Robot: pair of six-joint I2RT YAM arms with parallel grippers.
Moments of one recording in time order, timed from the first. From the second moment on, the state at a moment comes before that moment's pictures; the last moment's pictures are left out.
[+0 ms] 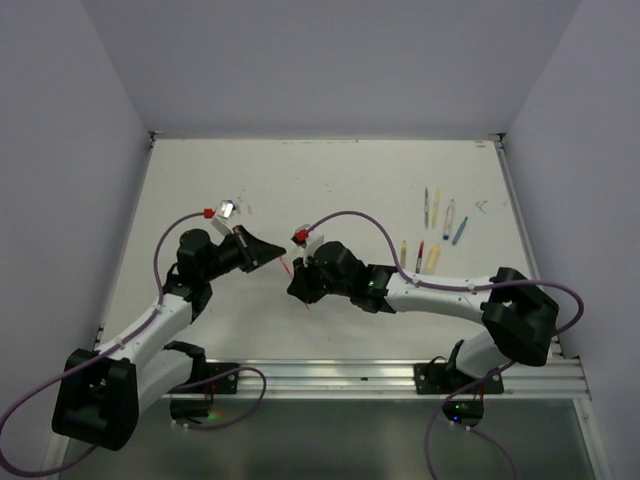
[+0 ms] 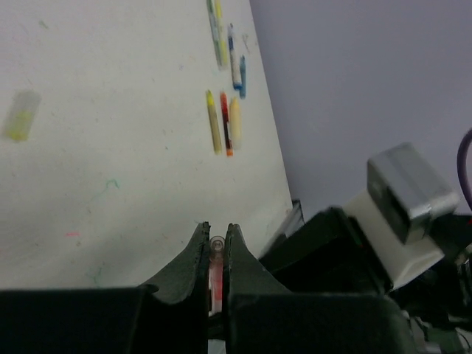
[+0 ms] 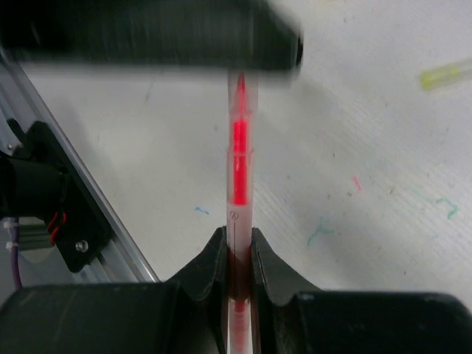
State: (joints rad) left arm -0.24 1.00 0.37 0.38 0.64 -0.96; right arm 1.08 1.52 0.88 0.08 -0.01 0.47
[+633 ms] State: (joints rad) left arm -0.14 1.01 0.47 0.30 0.36 -0.83; right arm 1.00 1.33 0.74 -0.19 0.00 0.51
